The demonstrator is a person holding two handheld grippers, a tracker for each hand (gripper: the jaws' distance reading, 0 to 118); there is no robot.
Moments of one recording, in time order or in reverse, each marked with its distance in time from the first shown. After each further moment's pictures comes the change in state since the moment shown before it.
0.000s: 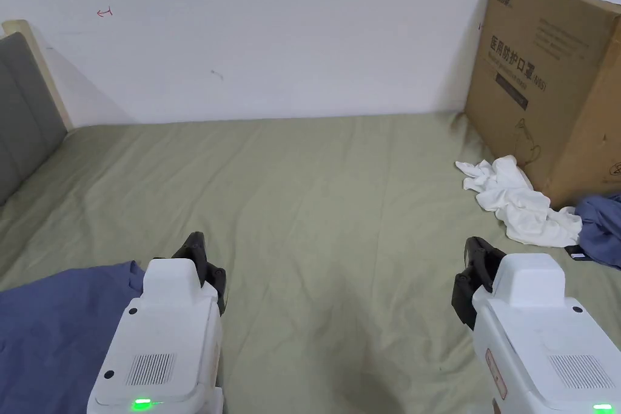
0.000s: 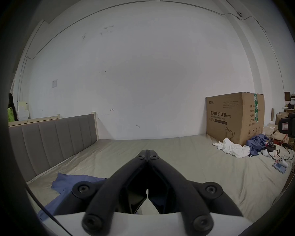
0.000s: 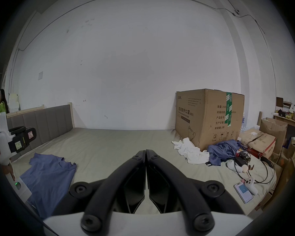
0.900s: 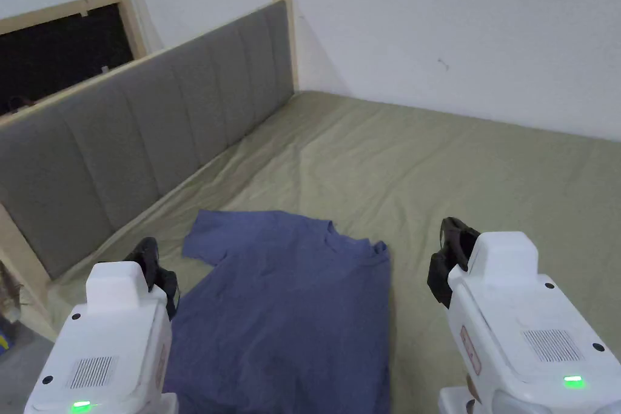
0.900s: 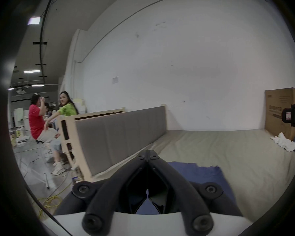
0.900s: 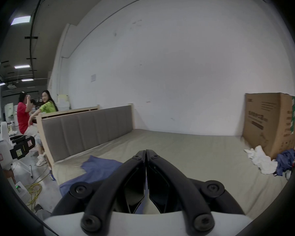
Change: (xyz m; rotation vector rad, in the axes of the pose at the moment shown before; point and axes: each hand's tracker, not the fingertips) left arm -0.231 -0.015 0.127 -0.083 0.591 -0.001; right arm -0.226 0.014 -0.061 0.026 0.564 0.028
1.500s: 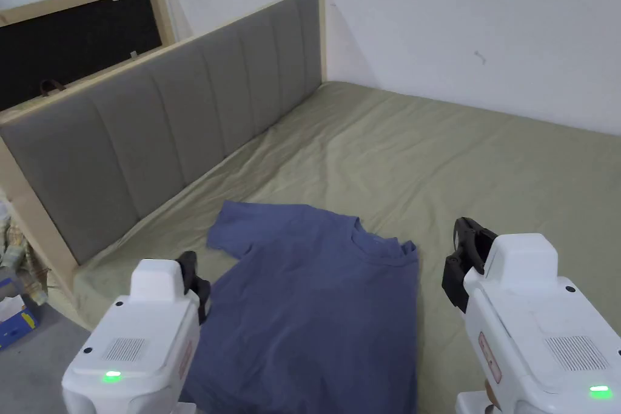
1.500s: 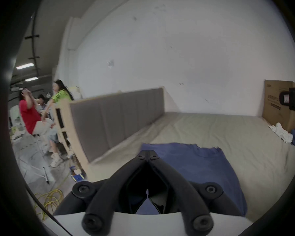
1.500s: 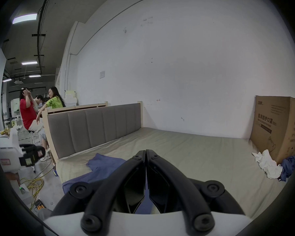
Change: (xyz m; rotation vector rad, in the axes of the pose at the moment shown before) left arm 0.006 -0.026 -0.052 -0.215 -0.160 -0.016; right arm -0.001 -0.003 -0.018 -0.014 0.025 0.038
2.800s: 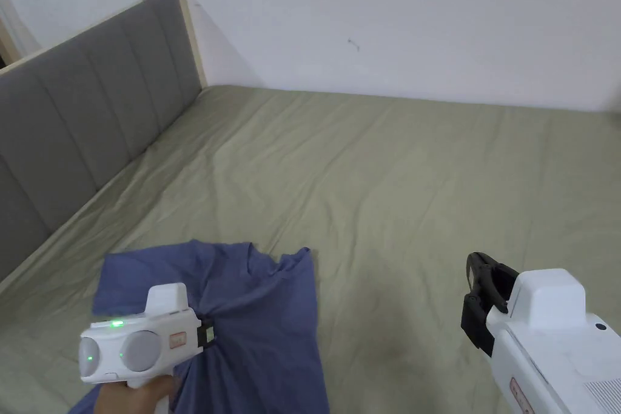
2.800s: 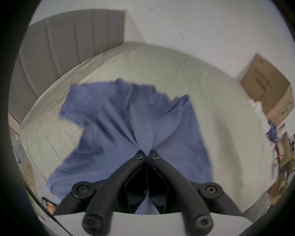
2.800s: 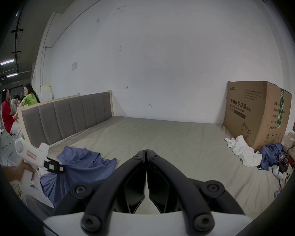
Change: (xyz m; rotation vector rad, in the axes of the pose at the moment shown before) left arm 0.106 -0.008 -0.150 -0.554 -0.358 0.103; right arm 0.105 -0.026 0.046 -0.106 -0.213 -0.049
